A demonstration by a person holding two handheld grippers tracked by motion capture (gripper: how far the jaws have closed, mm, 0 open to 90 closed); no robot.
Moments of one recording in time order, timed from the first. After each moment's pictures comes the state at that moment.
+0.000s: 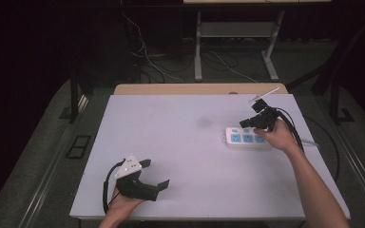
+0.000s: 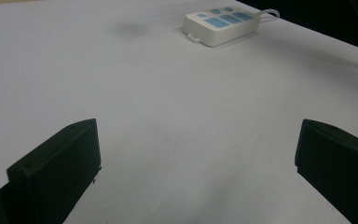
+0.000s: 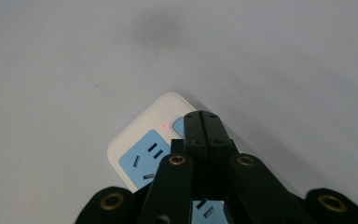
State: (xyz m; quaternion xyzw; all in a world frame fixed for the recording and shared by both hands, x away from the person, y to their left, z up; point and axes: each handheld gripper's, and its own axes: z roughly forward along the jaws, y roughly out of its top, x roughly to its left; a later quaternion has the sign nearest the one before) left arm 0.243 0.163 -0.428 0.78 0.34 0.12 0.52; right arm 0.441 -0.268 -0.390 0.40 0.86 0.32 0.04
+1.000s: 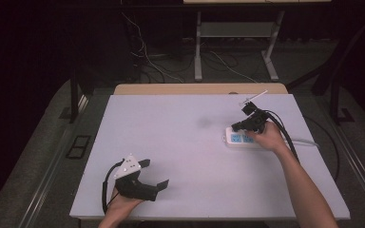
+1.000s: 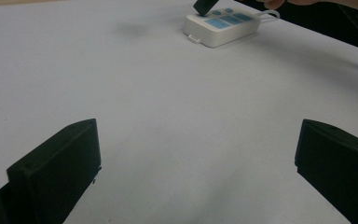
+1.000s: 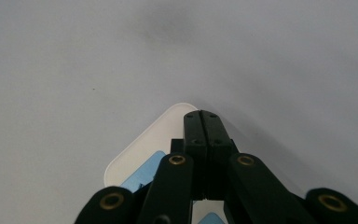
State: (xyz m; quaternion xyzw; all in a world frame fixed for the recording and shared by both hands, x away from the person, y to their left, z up) left arm 0.243 0.165 -0.427 0.78 0.34 0.12 0.52; right arm 0.451 -0.246 -0.412 0.40 0.86 0.31 0.02
